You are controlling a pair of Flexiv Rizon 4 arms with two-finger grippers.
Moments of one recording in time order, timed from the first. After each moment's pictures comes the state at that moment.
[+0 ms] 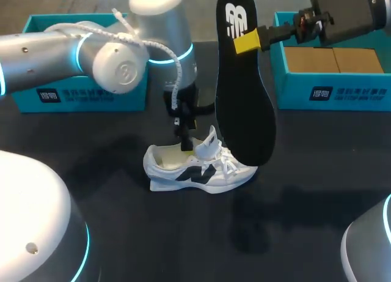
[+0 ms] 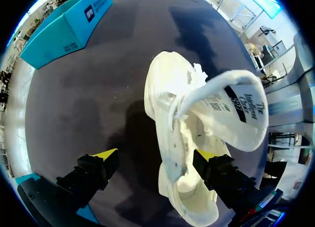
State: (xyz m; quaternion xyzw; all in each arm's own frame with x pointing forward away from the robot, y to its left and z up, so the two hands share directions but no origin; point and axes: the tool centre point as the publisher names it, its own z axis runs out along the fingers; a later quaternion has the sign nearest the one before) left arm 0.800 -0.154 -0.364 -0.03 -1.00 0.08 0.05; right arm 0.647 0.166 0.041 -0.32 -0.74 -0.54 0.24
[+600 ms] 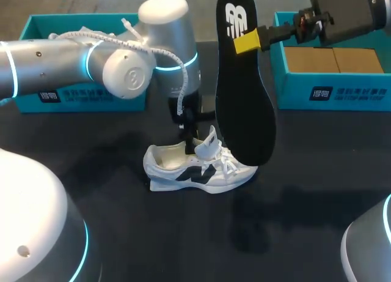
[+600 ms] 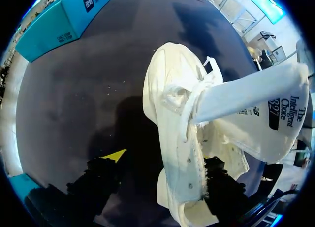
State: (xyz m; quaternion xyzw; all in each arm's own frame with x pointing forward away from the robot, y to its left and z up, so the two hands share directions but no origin) left arm 0.797 -0.158 -0.393 -0.02 -0.99 0.07 0.08; right arm 0.647 0.166 0.041 -0.32 -0.74 -0.54 0.24
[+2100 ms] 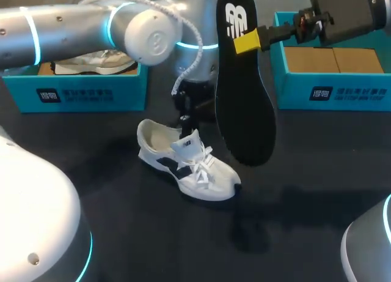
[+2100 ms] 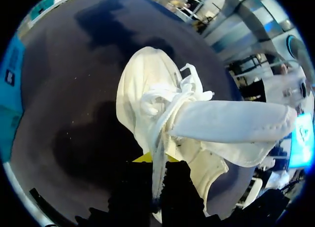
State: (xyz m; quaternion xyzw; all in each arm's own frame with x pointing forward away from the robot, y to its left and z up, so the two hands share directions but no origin) left arm 0.774 -0.148 -0.352 -0.37 -0.91 0.01 0.18; right arm 0.647 0.166 0.041 -0.32 -0.74 -0.54 0.24
